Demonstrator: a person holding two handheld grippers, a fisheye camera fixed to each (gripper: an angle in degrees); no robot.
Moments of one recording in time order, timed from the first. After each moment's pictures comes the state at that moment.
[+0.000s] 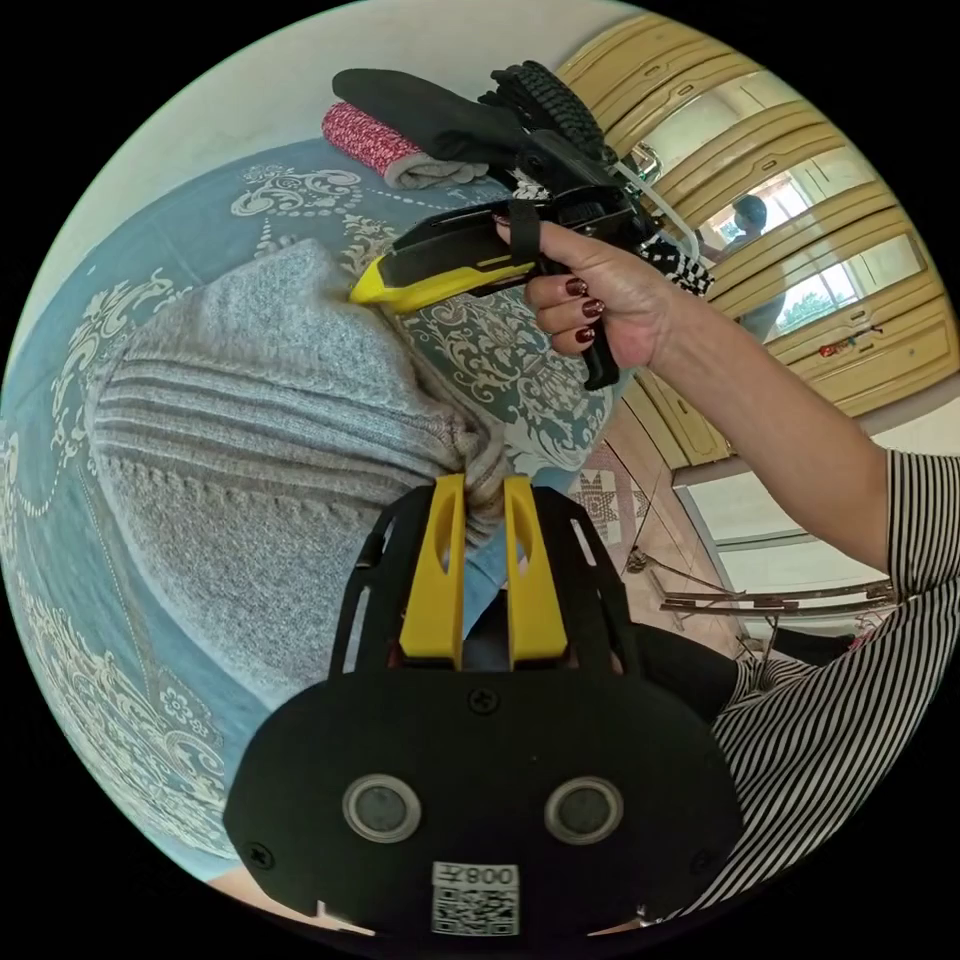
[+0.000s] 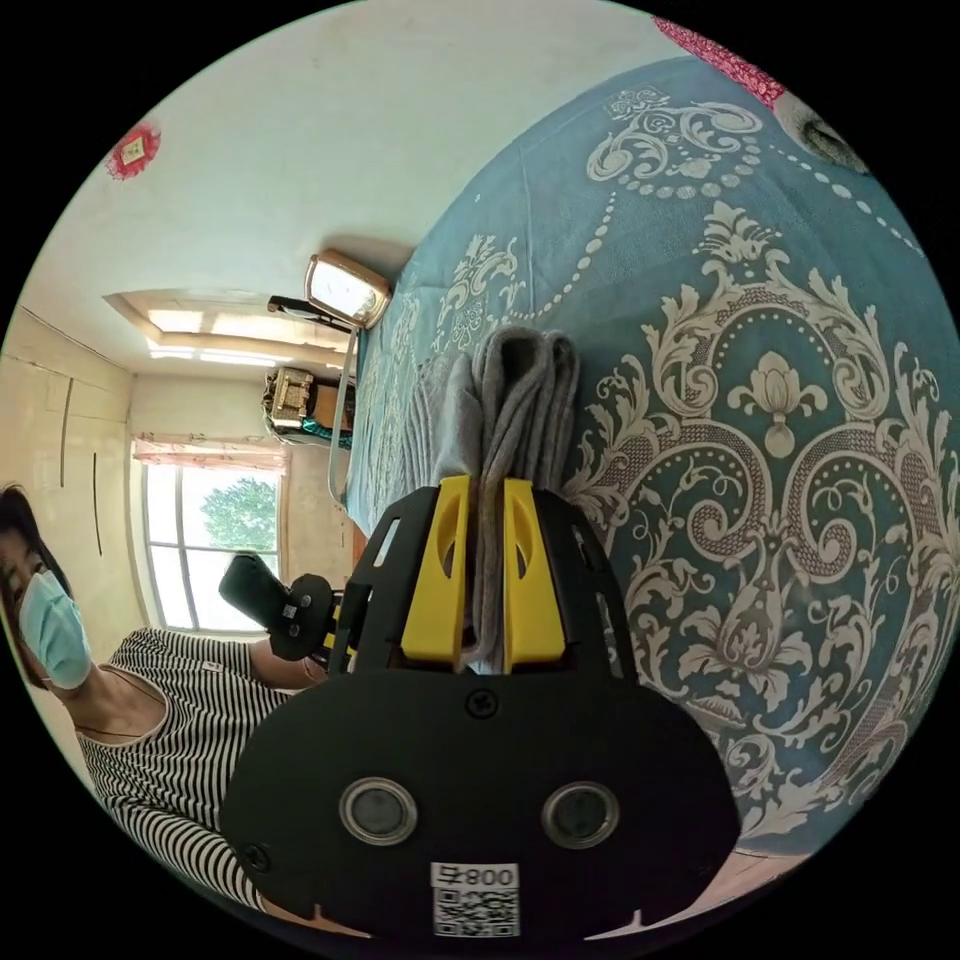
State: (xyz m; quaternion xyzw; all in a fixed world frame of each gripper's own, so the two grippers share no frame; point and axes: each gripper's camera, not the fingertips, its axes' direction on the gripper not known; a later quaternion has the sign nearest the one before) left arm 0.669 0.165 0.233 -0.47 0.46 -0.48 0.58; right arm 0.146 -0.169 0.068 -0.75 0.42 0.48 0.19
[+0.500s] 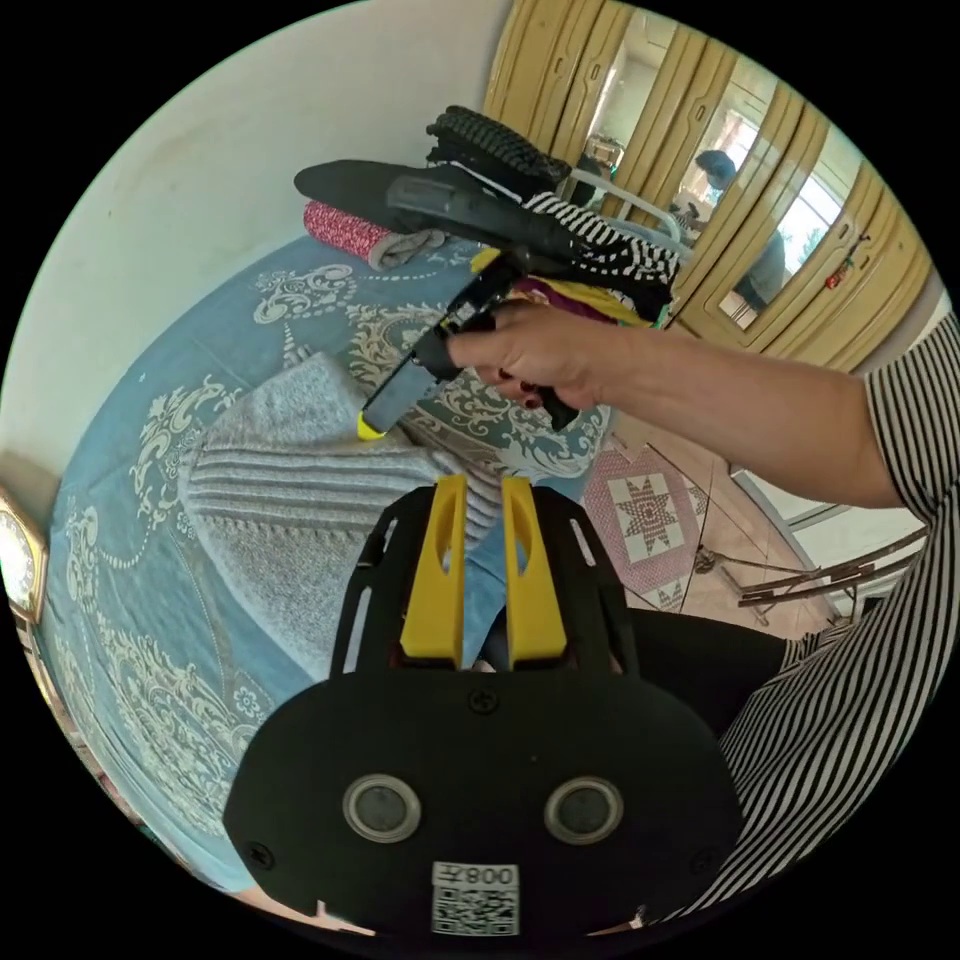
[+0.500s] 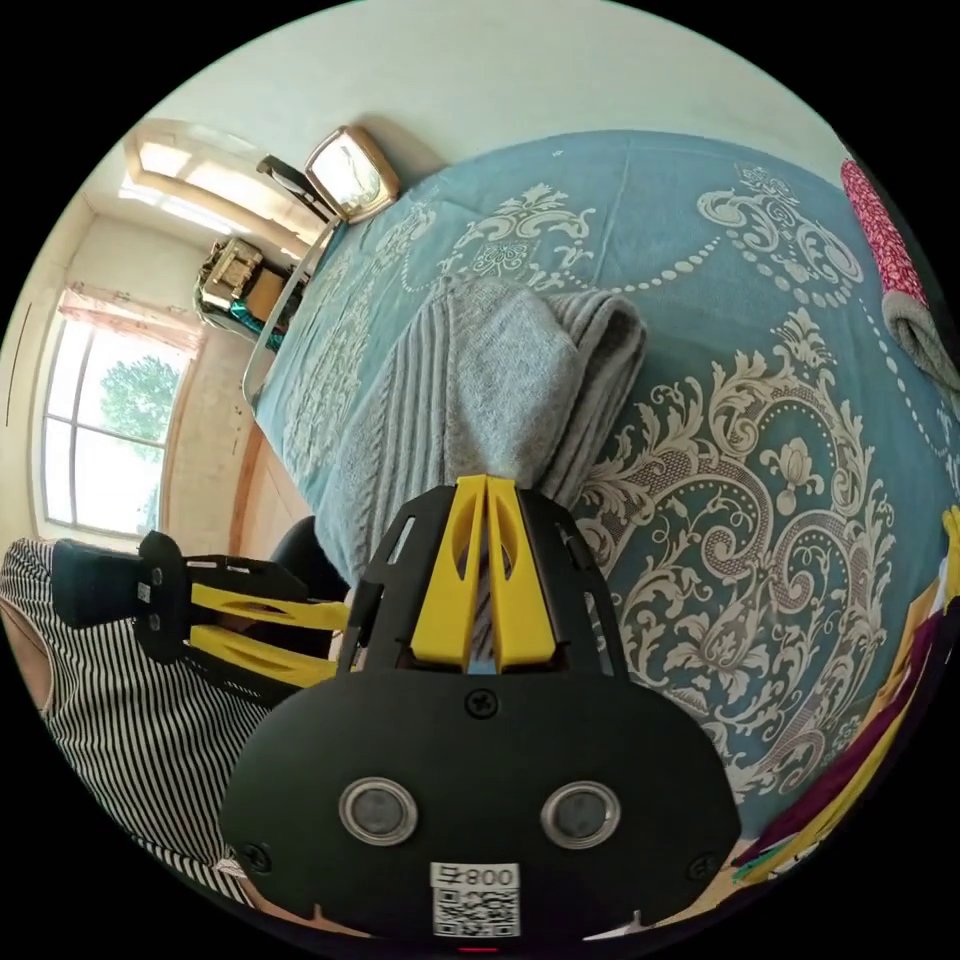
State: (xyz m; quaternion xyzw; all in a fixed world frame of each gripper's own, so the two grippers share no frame) left arm 0.643 0.070 0.235 -0.43 0.40 -0.41 0.70; right arm 0.059 -0.072 0.073 -0.88 0.30 0.35 0.13
